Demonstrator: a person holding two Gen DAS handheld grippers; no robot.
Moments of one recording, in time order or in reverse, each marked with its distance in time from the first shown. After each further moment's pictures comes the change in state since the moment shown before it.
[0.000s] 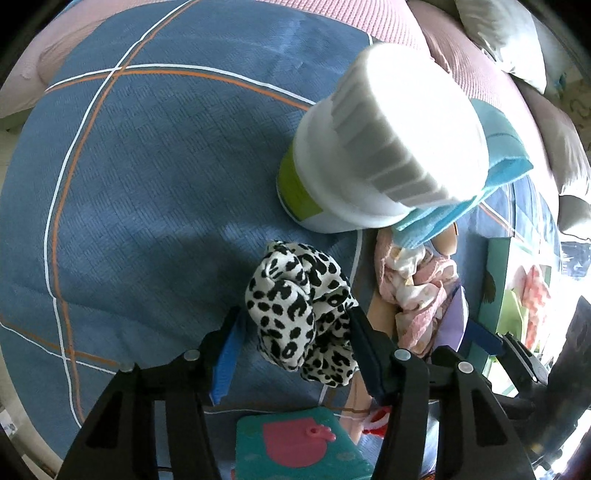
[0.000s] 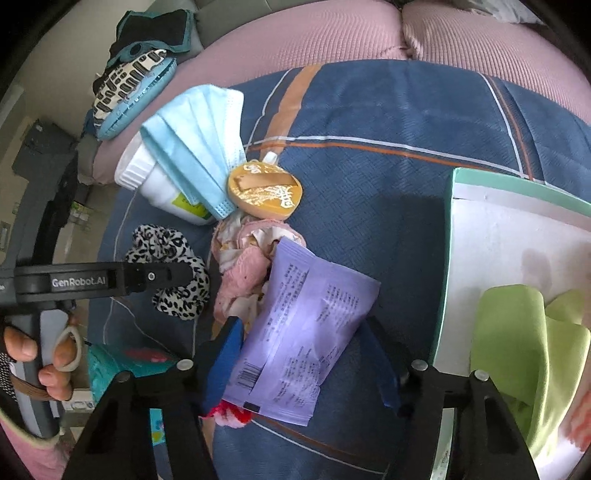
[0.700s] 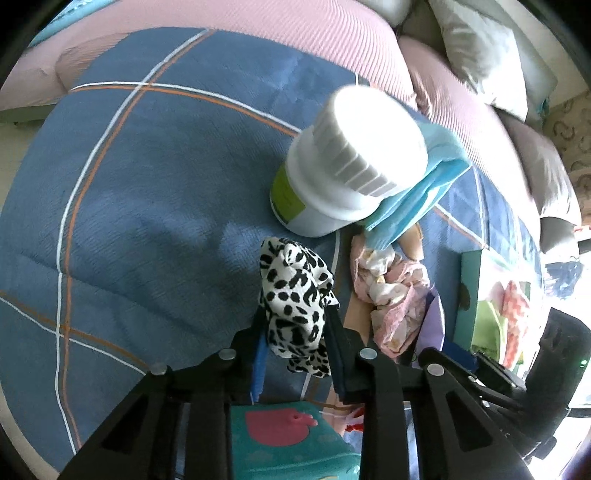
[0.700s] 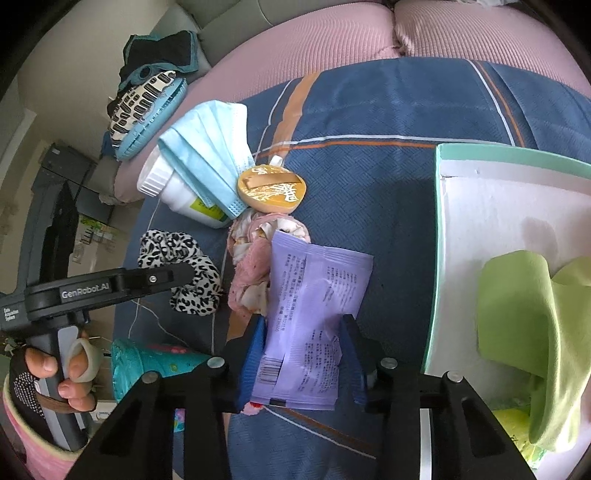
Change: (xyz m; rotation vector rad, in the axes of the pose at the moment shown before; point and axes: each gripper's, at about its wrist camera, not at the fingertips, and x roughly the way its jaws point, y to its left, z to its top) left arm -0.023 -0.008 -0.062 -0.045 -0.171 -0.074; right arm -0.015 -0.017 -0.025 0.055 -0.054 0.123
